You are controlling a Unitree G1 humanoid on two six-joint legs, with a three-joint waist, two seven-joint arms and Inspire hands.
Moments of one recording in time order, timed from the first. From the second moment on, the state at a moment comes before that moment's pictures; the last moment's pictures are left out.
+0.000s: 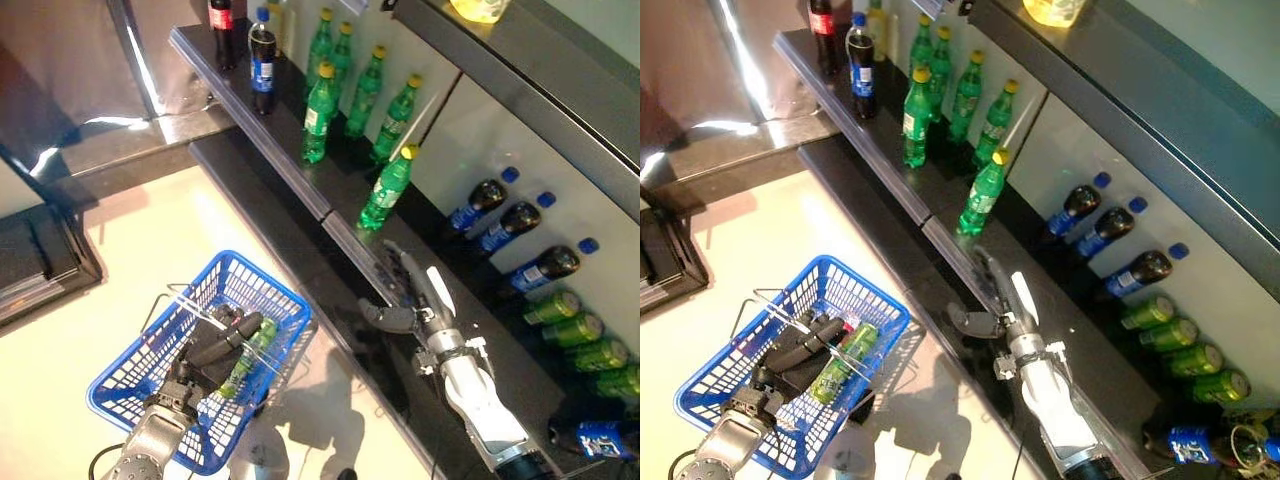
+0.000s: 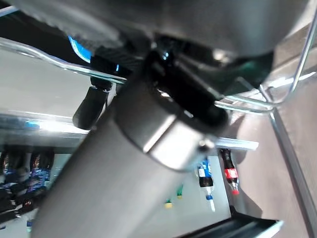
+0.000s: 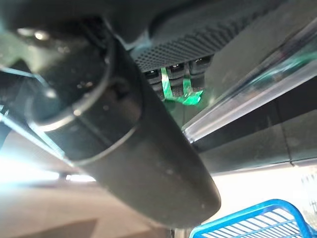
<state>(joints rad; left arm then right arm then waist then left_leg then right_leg) 0.29 0.40 0.10 0.00 -1.23 0.21 -0.28 0.00 -0.36 0.29 0.06 0.01 -0.18 -0.16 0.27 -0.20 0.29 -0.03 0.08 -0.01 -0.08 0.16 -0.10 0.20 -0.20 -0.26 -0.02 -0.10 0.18</state>
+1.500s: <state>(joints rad) 0.30 0.28 0.09 0.41 -1.24 0.12 -0.30 0.36 -0.32 0.02 0.29 -0.02 -0.32 -0.33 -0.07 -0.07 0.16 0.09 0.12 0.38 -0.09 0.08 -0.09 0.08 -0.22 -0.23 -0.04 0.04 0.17</state>
